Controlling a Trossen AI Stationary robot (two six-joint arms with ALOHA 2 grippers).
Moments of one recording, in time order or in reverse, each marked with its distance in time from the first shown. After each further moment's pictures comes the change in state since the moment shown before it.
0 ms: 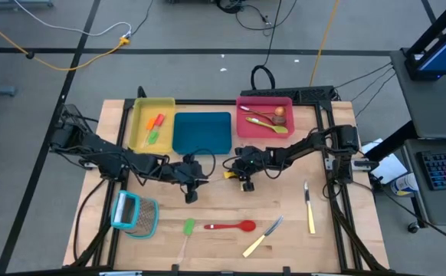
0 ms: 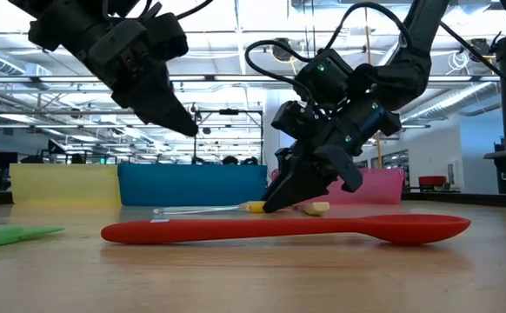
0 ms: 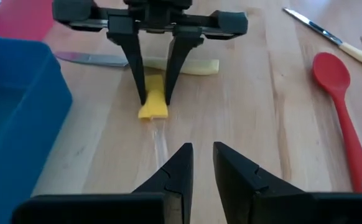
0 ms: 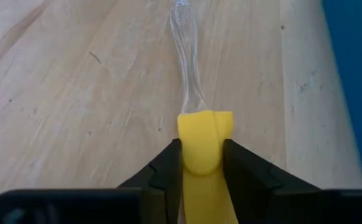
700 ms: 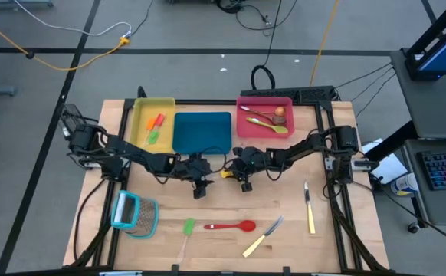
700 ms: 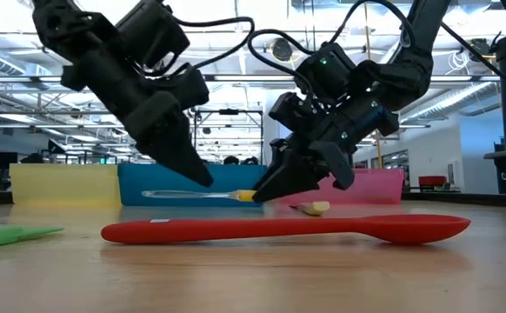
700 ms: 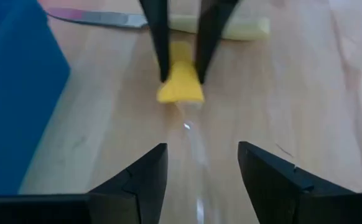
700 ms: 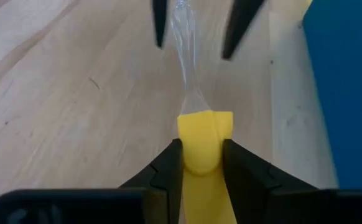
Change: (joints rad) left arm 0.106 0.220 0.000 0.142 0.061 0.047; right arm 0.023 0.000 -0.001 0.099 0.008 -0.033
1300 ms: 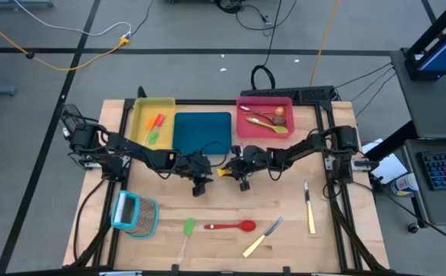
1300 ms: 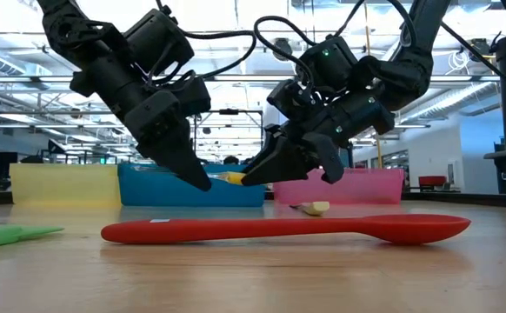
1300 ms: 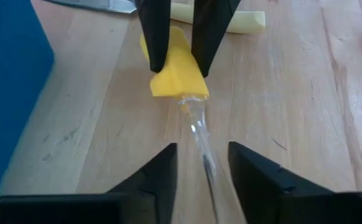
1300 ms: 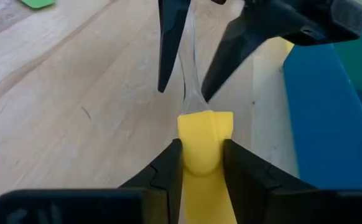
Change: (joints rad) left arm 0.064 0.004 0.000 -0.016 0.136 0.000; right arm 0.000 -0.002 0.001 0.103 -0.002 -0.080
